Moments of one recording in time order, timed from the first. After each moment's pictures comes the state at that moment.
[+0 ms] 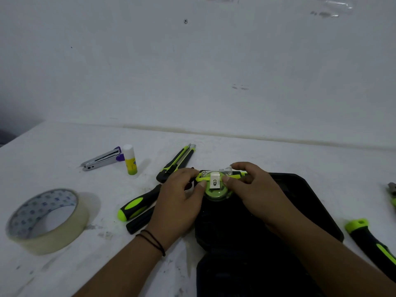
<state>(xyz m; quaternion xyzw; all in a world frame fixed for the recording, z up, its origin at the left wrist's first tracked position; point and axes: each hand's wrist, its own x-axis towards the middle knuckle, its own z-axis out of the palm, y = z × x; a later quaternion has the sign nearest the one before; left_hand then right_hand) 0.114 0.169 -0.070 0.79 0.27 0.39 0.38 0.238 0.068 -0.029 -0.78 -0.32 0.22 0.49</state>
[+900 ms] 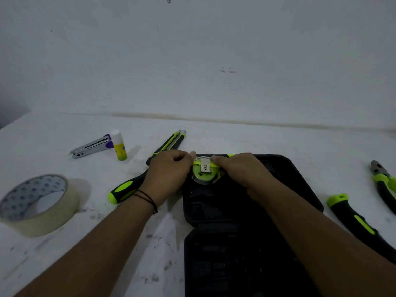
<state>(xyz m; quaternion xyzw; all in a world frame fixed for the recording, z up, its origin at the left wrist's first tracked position) 0.128 0.181 -0.054 0.74 0.38 0.29 0.47 0.252 0.079 -0.032 -0.83 -0.25 0.26 0.42</state>
